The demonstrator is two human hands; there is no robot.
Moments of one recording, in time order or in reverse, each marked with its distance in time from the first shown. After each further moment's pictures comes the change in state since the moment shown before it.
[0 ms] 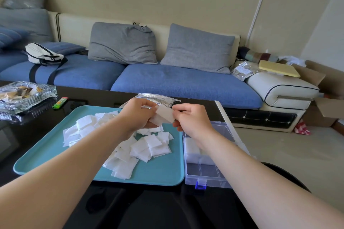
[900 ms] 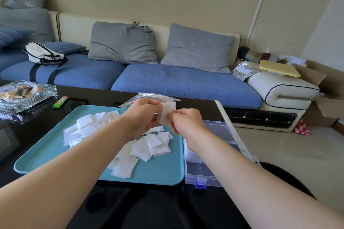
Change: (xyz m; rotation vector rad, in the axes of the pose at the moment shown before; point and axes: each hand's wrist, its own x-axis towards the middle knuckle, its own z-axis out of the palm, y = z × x) left_hand -0.004 0.007 0.014 -0.266 -0.107 -0.045; right_hand -0.006 -0.004 0.019 0.054 0.028 0.169
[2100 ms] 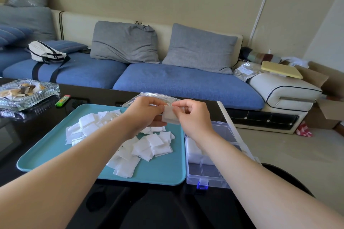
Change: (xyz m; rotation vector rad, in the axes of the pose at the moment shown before) left_hand -0.007 0.005 -0.005 0.160 0.006 0.055; right_hand 0.015 0.009 -0.014 -0.145 0.084 -0.451
